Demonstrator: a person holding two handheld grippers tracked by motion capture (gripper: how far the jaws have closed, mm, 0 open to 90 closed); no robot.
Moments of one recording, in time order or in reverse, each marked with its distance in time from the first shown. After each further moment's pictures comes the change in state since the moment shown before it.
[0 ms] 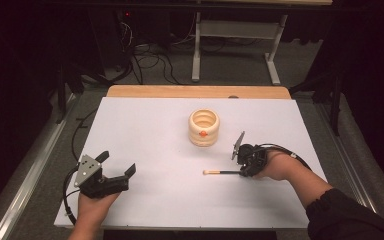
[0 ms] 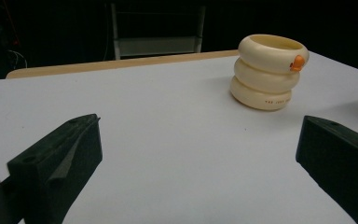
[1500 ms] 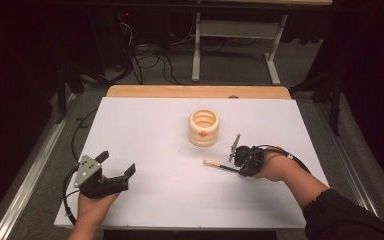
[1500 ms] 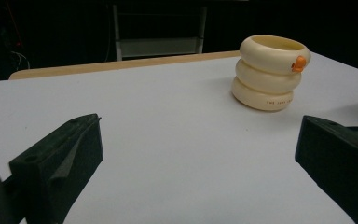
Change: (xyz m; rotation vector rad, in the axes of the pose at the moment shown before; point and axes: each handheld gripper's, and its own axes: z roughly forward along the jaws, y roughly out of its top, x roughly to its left) left arm 0.000 0.000 -0.001 -0.002 0.008 0.003; right arm 0.008 0.007 0.001 0.045 -0.048 0.003
